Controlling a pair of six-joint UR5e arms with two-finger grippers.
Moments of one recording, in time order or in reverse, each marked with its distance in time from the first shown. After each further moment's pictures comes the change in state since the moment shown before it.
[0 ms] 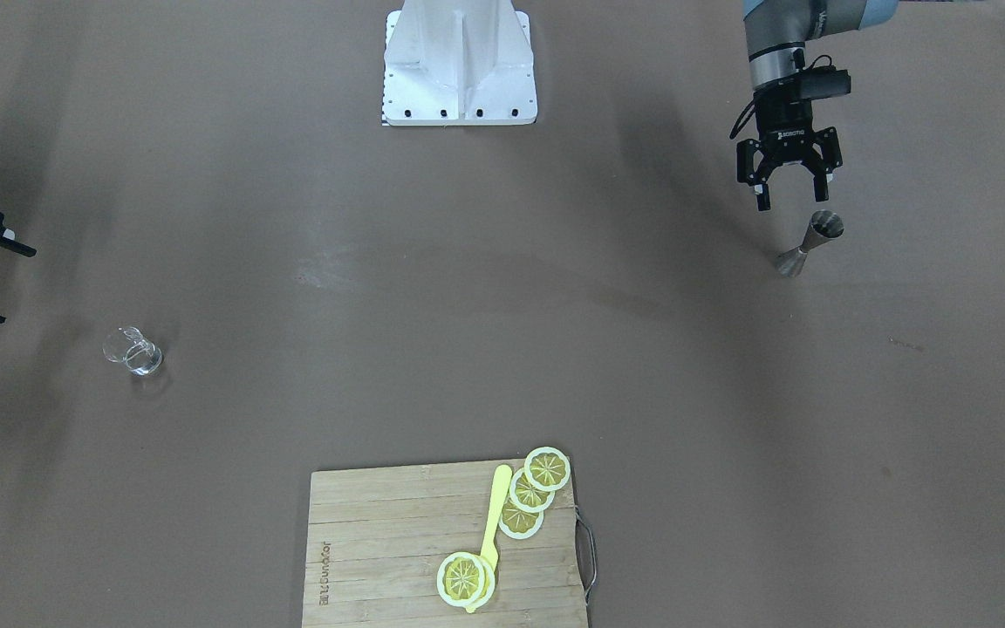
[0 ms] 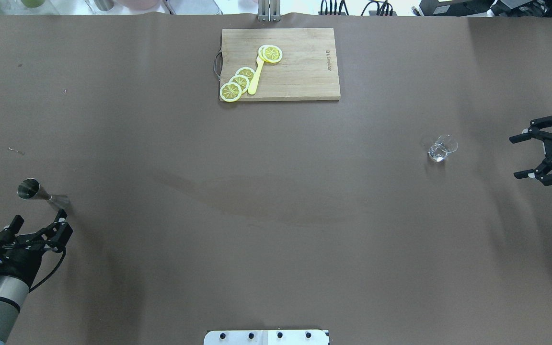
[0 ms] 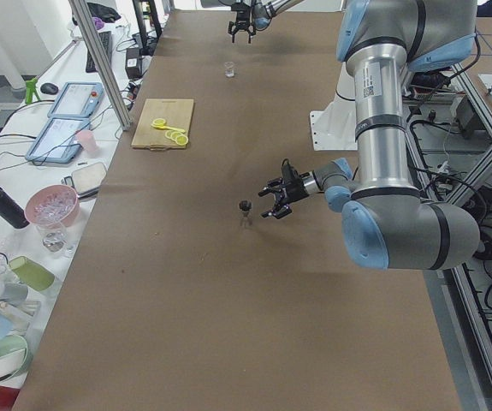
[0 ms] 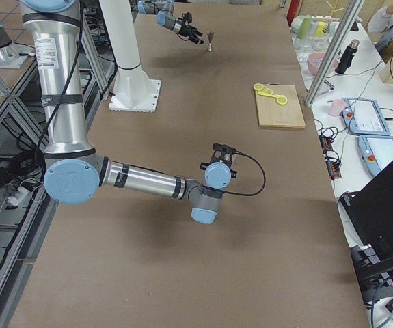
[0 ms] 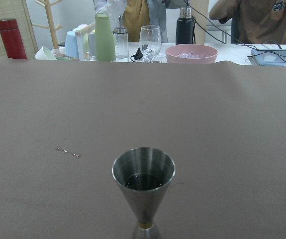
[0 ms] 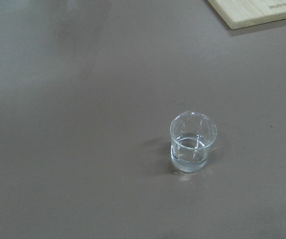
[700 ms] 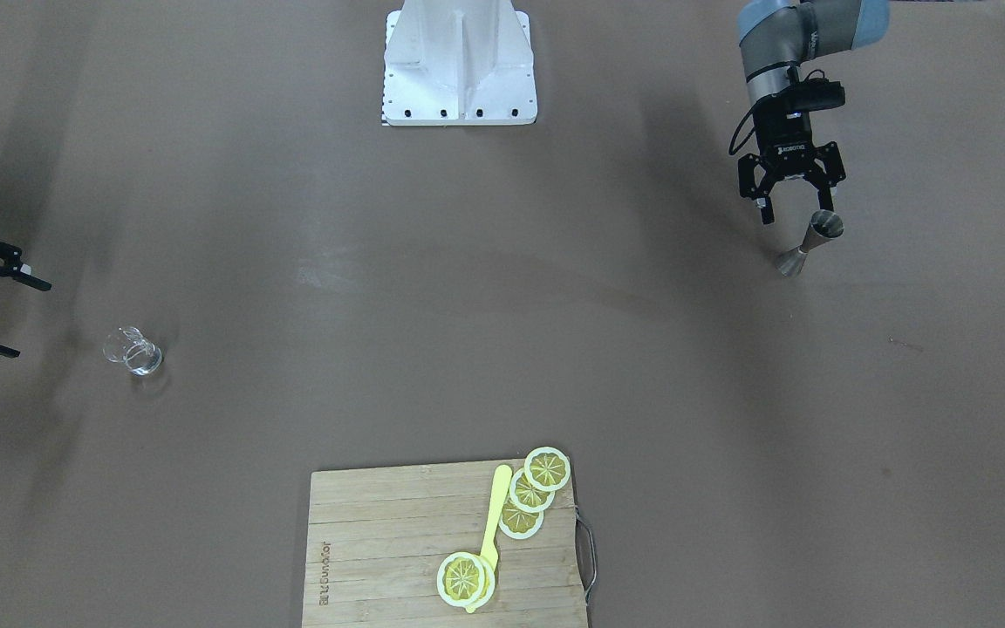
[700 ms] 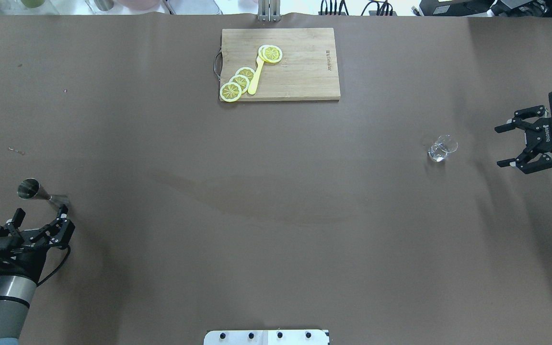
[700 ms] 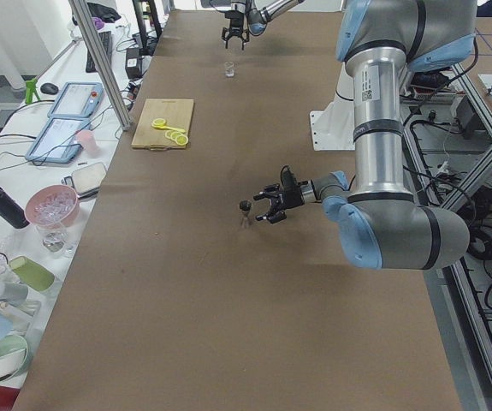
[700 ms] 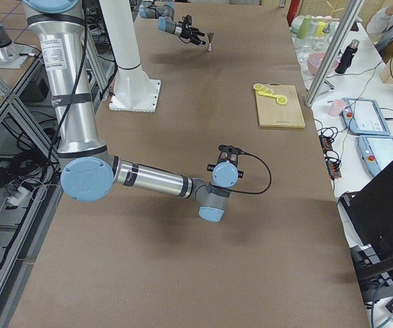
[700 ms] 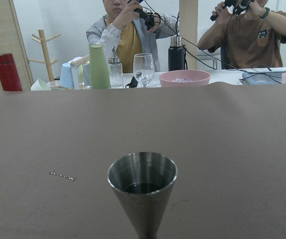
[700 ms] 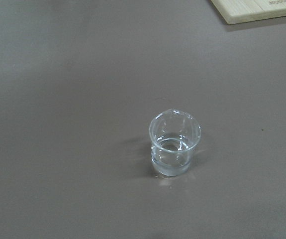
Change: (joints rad) left arm -0.003 -0.048 0.106 -0.002 0.118 -0.015; right arm -0.027 0.072 -0.080 -0.004 -0.092 -0.001
